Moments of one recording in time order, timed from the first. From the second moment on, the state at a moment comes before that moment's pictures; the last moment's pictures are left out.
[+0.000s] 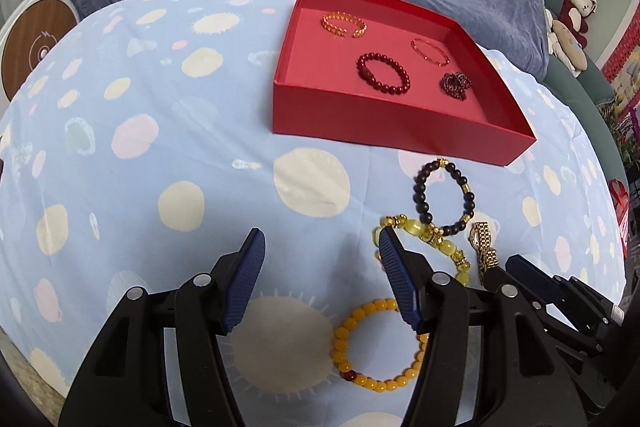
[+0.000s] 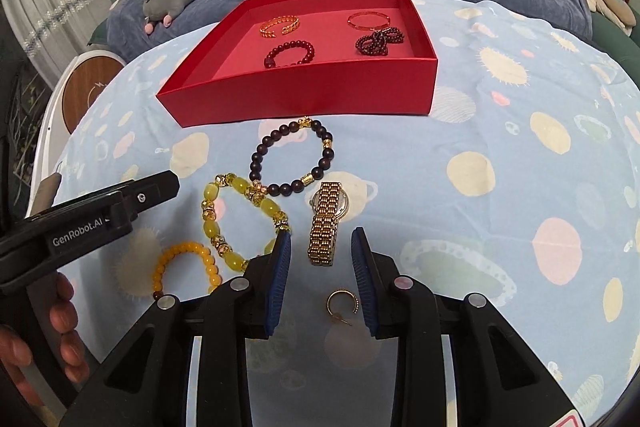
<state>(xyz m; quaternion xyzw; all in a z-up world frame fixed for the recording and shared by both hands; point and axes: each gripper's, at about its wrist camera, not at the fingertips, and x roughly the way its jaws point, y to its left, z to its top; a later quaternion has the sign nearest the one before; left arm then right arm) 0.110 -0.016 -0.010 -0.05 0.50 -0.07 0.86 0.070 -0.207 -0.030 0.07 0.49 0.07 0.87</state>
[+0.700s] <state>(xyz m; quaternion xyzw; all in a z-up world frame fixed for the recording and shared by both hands) 0.065 -0.019 -0.022 -0.04 0.52 -0.11 0.85 0.063 -0.217 -0.037 0.09 0.49 0.06 0.86</state>
